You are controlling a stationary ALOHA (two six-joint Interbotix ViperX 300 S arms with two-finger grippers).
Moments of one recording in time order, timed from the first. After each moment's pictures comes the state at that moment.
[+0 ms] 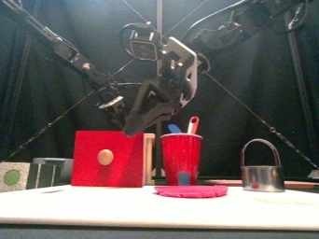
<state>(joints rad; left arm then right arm) 0.62 0.02 0.43 0.15 0.39 0.24 0.10 0.27 0.33 -0.23 0.12 0.39</state>
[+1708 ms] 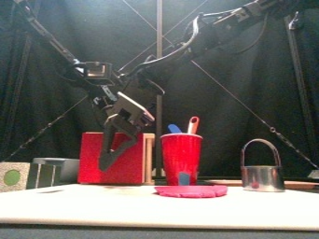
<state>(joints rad) 0.70 0.15 0.36 -0.45 0.60 0.87 0.00 0.46 0.07 -0.51 0.42 0.39</state>
